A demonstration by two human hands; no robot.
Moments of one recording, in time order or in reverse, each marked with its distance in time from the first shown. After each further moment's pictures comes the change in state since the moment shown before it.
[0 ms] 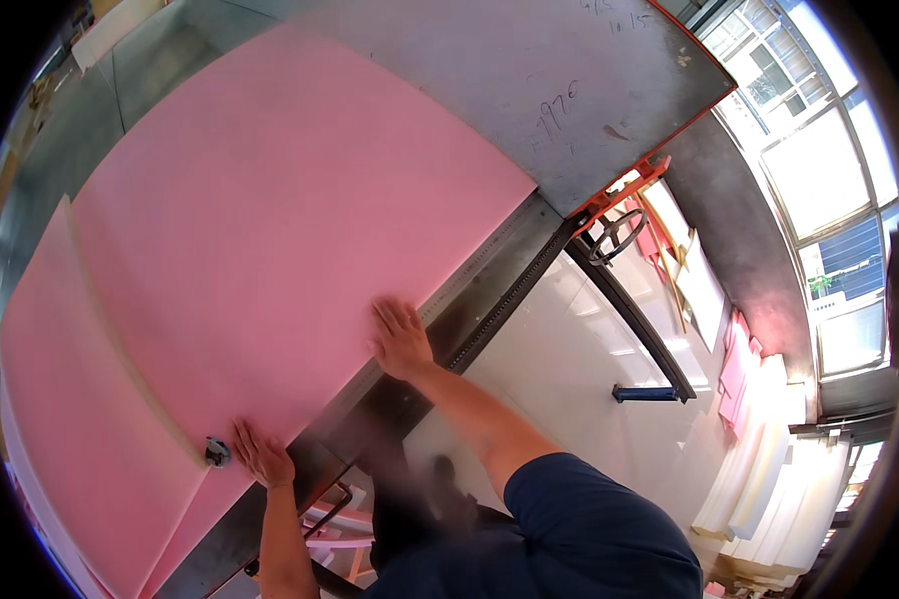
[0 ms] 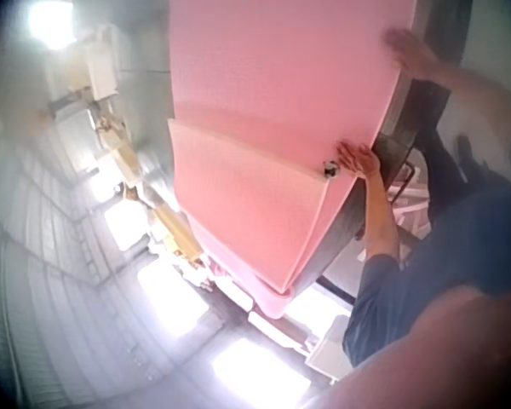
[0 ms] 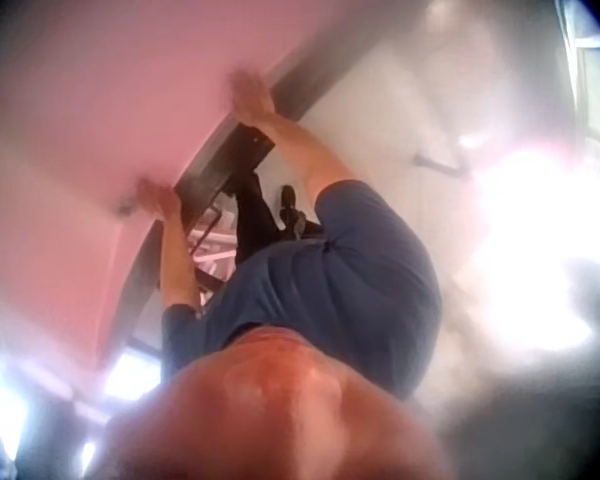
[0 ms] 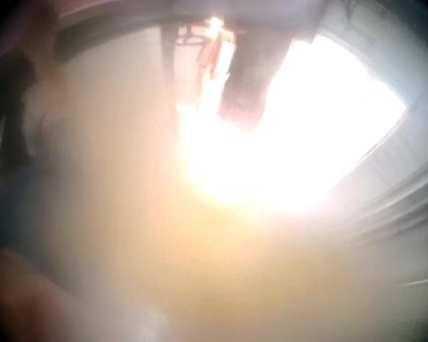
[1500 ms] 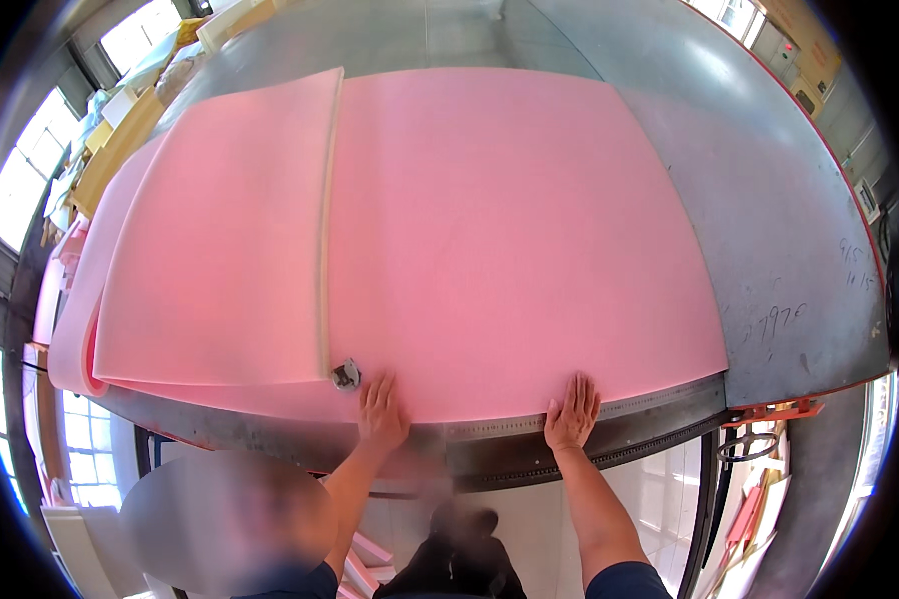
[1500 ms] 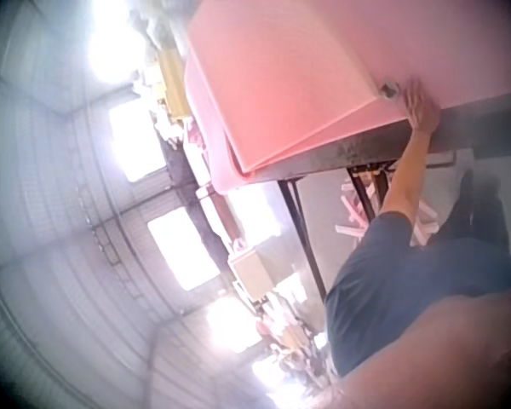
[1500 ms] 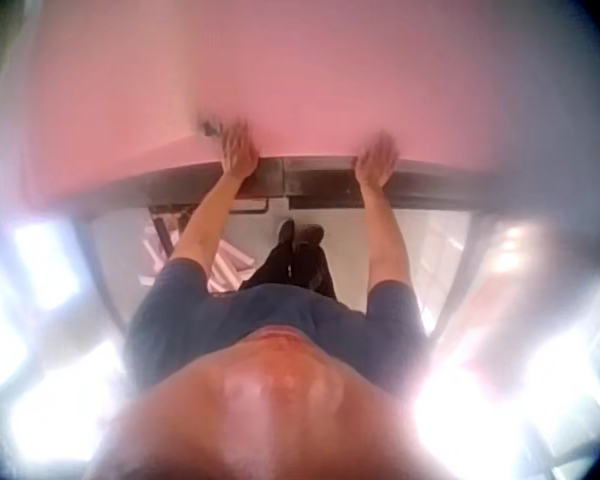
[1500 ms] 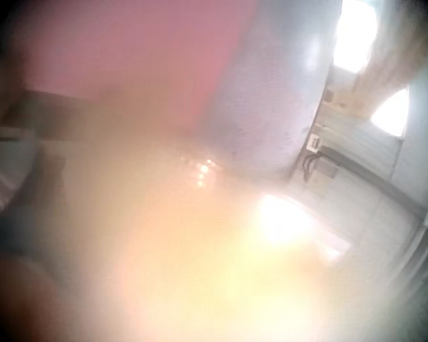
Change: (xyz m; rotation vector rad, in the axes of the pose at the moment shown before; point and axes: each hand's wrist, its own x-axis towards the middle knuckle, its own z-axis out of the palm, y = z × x) left_hand 0.025 -0.075 -0.005 -0.196 0.176 -0.100; right_hand 0.050 -0.068 0.024 -0.115 0.141 -0.116
